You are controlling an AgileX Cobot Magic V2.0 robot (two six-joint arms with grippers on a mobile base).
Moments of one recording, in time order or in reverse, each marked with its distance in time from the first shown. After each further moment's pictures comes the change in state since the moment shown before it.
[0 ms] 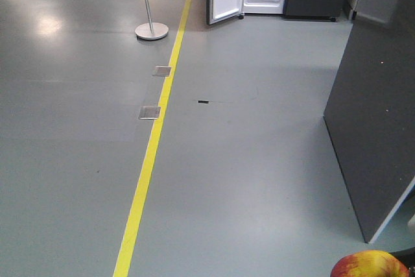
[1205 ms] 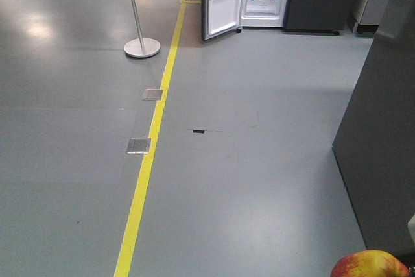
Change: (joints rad) left arm 0.000 0.000 0.000 0.000 0.000 0.000; right arm 0.000 0.000 0.000 0.000 0.000 0.000
